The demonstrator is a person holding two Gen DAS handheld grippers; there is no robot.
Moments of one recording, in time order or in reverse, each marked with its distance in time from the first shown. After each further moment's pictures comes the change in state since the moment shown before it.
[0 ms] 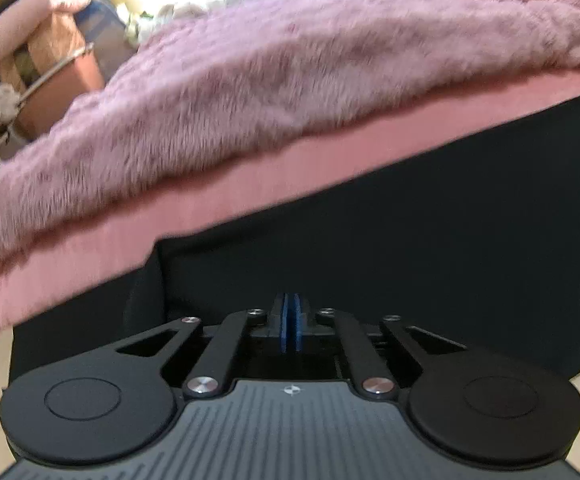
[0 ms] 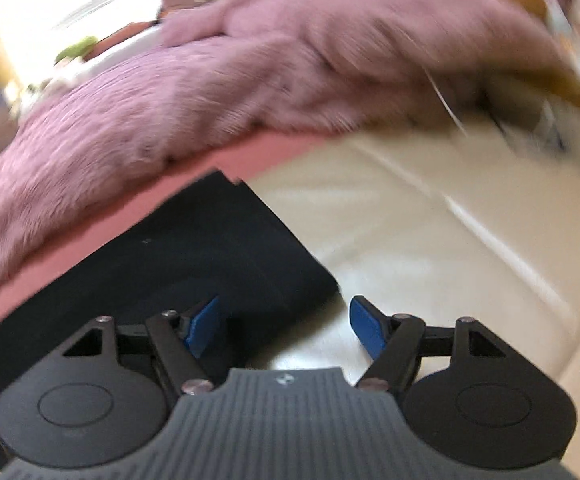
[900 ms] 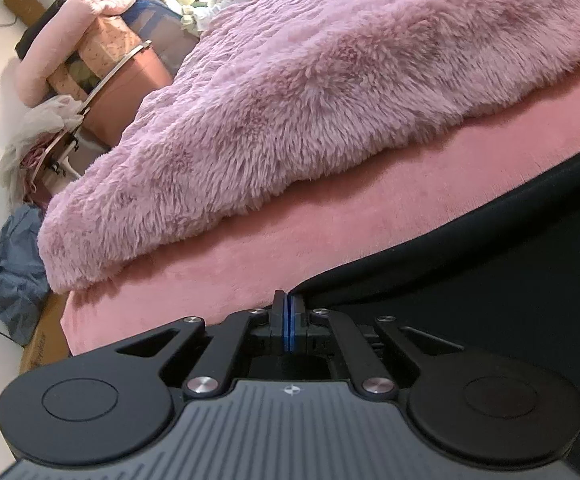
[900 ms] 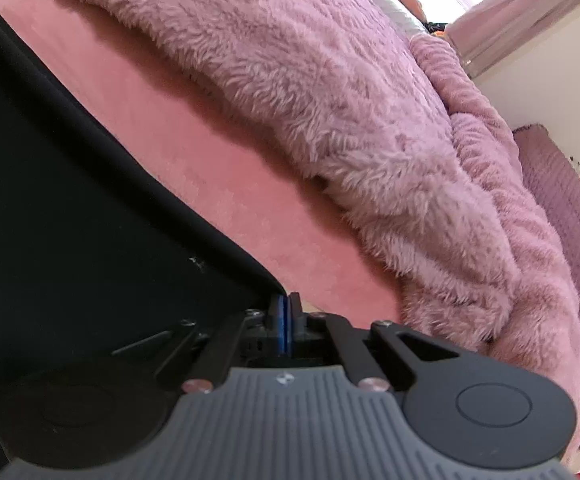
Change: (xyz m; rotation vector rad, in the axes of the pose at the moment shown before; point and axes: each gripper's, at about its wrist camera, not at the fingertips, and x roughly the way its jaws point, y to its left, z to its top) left arm 0.051 0.072 0.039 0.067 0.070 0.286; right arm 0.110 0.162 0.031 -1.248 -0.002 -0.114
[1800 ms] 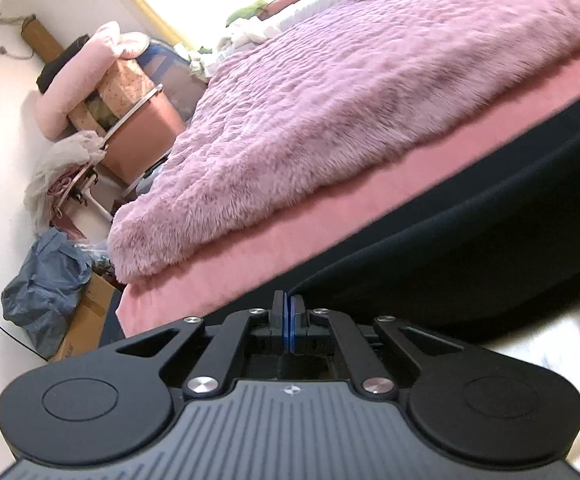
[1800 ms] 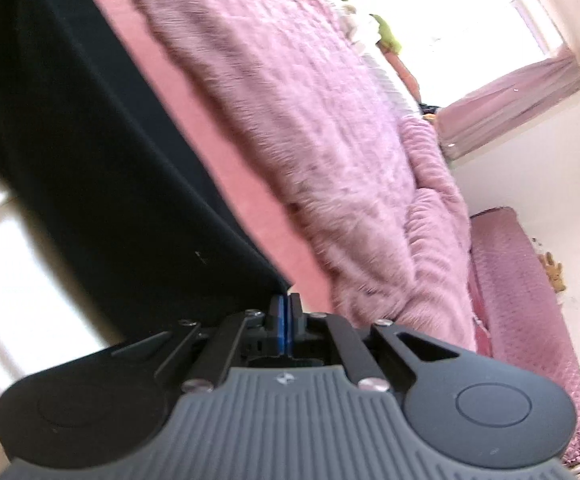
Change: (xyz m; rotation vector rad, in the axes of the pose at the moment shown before) left arm -0.140 0.048 -0.063 0.025 -0.140 -0.020; right arm -0.203 -0.002 -0.079 -0.187 -0.184 -0.094
